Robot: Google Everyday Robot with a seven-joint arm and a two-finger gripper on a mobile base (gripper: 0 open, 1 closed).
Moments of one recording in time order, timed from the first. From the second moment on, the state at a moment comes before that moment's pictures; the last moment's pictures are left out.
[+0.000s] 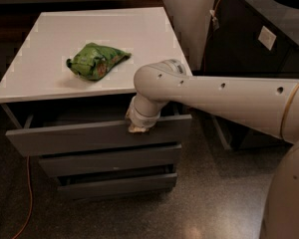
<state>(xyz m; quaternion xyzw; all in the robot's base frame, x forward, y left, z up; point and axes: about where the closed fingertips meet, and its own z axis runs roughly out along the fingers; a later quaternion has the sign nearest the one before) 0.593 0.030 0.674 -0.78 0.60 0.03 0.18</state>
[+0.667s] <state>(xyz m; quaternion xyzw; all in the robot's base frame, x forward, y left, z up) 0.592 0.030 0.678 -0.78 0.60 0.03 0.18</state>
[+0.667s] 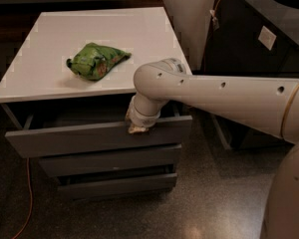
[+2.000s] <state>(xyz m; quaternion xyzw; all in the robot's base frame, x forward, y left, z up) 0.591 0.030 0.679 -0.78 0.60 0.03 0.18</state>
